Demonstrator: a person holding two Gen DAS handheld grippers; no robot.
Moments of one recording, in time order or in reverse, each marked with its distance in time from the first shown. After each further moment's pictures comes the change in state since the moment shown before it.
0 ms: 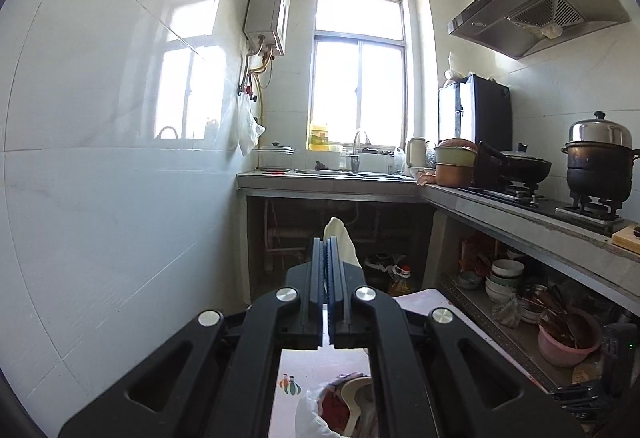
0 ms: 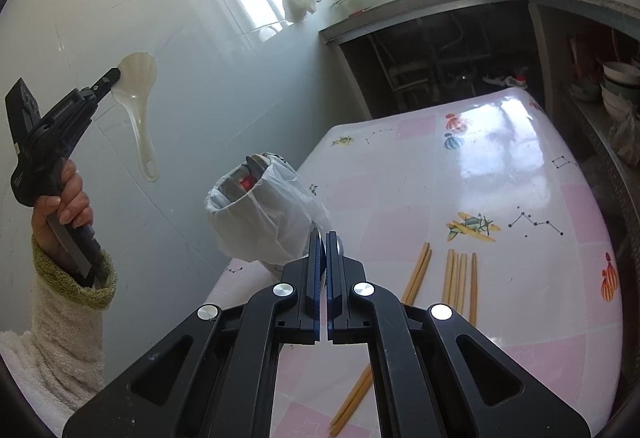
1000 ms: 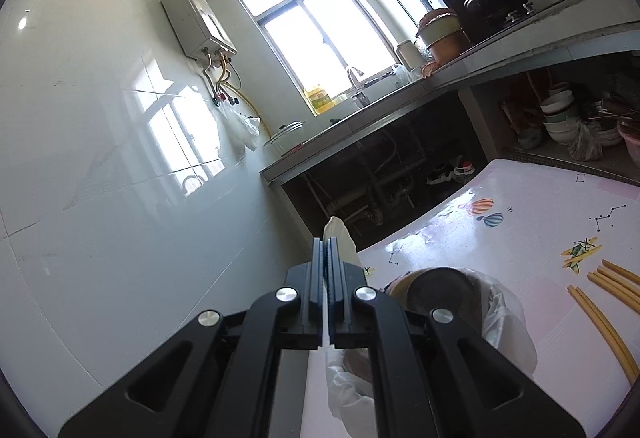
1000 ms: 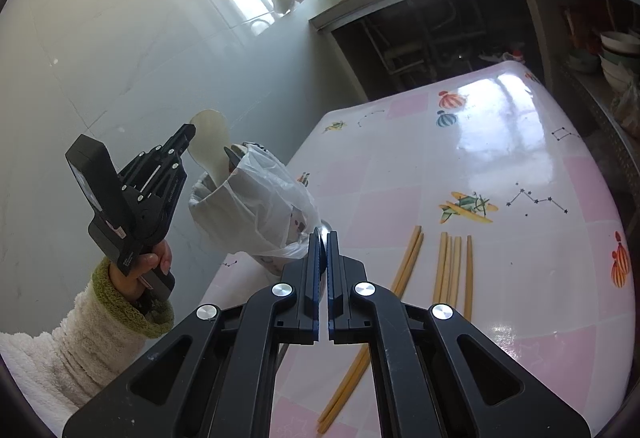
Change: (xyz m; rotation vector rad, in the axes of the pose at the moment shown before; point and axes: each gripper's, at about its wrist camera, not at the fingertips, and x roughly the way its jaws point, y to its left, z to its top) left arm 0.066 -0.059 -0.142 0.552 0.084 0.205; right arm 0.009 -0.025 -0.005 0.055 0.042 0.023
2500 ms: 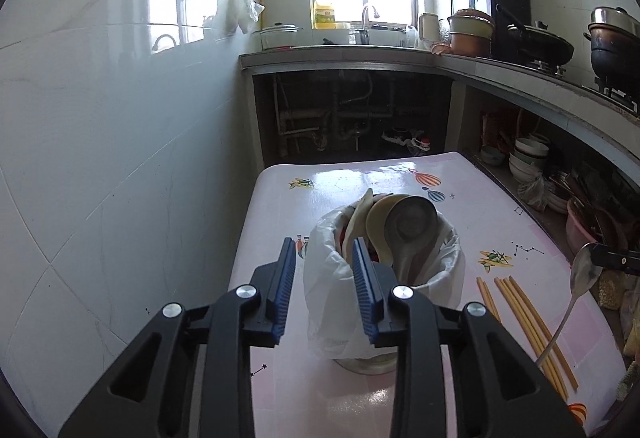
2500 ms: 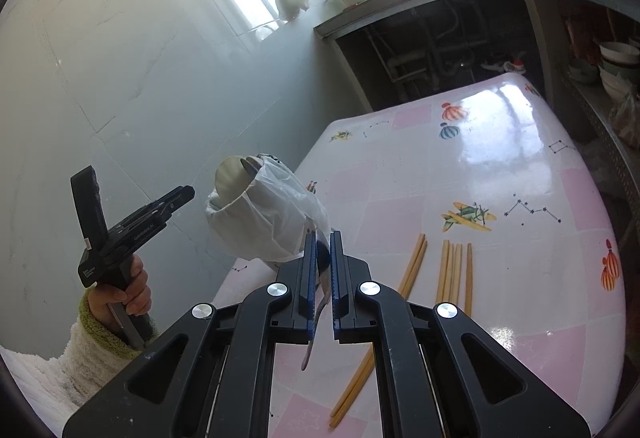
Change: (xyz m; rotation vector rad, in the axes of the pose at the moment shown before) left arm -0.030 0.067 -0.020 -0.450 0.329 -0.270; right arm -0.025 0.015 0.015 -0.028 -0.037 -0.001
